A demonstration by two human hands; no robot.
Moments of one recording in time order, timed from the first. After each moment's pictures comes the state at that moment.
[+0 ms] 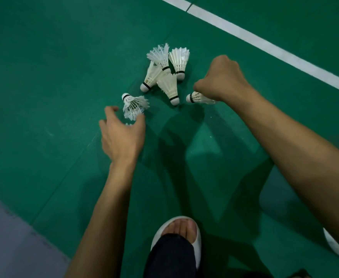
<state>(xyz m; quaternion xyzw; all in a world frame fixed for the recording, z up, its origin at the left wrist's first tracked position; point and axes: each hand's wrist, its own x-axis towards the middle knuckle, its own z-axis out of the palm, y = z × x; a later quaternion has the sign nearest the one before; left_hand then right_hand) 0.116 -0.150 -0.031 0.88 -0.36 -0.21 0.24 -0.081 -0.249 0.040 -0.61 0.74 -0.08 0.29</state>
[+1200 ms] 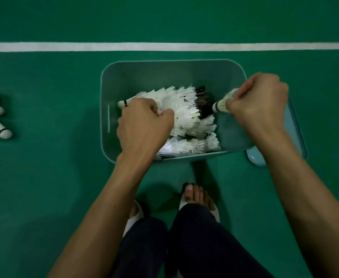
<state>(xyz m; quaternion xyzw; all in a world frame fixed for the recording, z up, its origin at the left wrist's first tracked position) -0.231 -0.003 0.081 0.53 -0.75 -0.35 0.20 -0.411 0.094 0.108 -0.24 0.95 -0.21 0.03</state>
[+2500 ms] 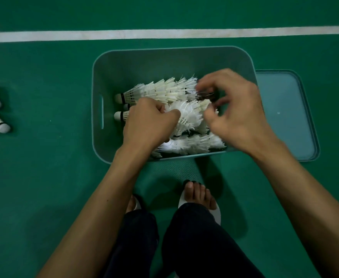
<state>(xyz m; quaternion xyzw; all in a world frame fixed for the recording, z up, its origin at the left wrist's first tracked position) -0.249 -0.008 0.061 0.51 -0.73 -0.45 0.08 -0.392 0.097 0.085 -0.49 0.80 -0.32 0.13</state>
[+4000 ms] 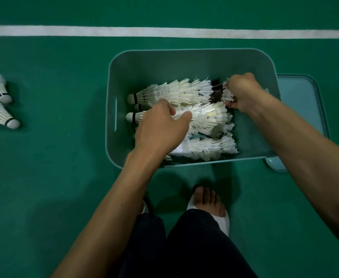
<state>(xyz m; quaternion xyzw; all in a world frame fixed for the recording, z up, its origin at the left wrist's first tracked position) -0.245 -0.017 0.048 0.53 -0.71 -0.47 0.02 -0.440 0.013 0.051 0.02 0.84 -0.39 0.37</state>
